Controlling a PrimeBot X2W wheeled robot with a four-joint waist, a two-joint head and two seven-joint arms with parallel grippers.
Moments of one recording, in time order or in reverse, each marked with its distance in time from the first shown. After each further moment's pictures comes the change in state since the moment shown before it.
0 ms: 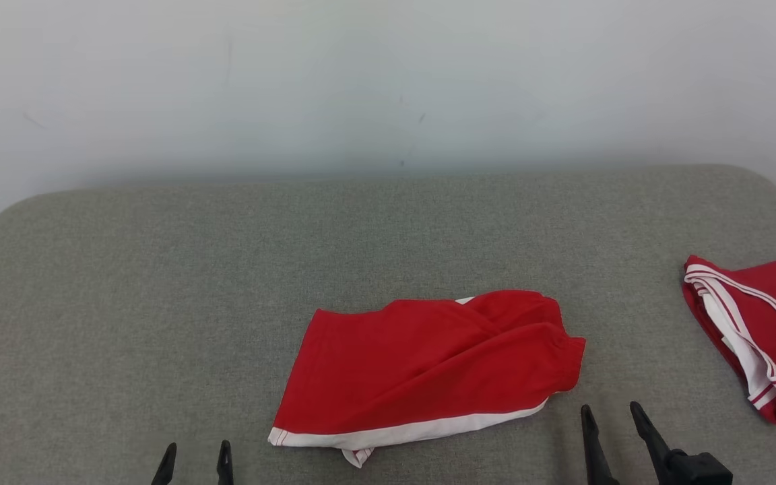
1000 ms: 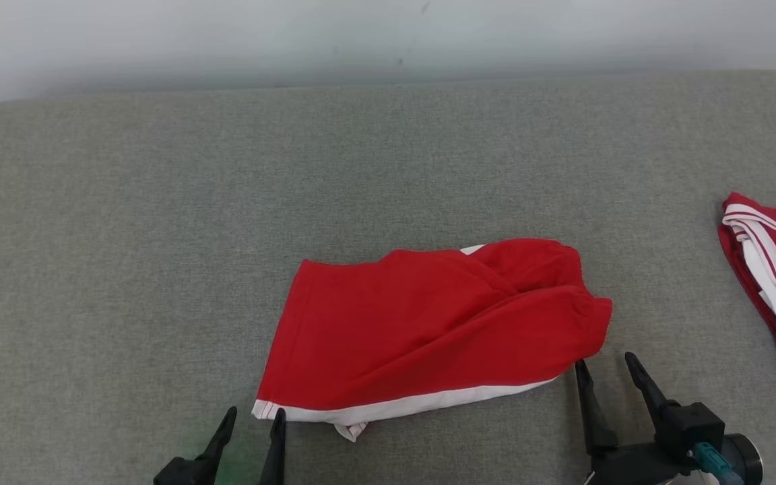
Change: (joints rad) left arm -0.152 -0.001 -0.140 0.145 -0.101 -0.043 0.000; right arm -0.124 -0.035 0.009 0.061 -0.031 0.000 0.000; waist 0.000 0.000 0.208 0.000
